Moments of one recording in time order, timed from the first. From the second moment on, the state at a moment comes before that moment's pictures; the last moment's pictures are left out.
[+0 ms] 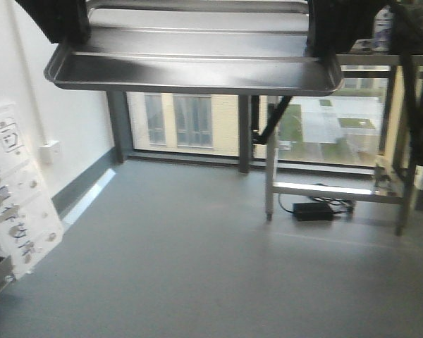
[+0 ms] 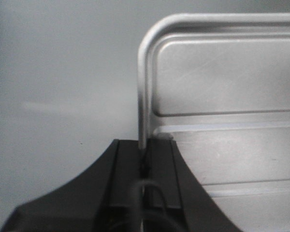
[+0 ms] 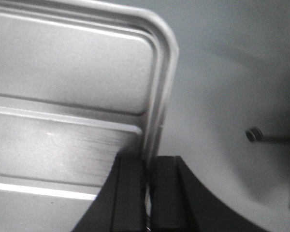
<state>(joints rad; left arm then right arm) -0.65 1.57 -1.53 0.20 1.11 -0.56 0.63 1.53 -1.40 -0.32 1.04 0.64</state>
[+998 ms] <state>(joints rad) -0.65 1.57 -1.53 0.20 1.11 -0.56 0.63 1.53 -1.40 -0.32 1.04 0.64</state>
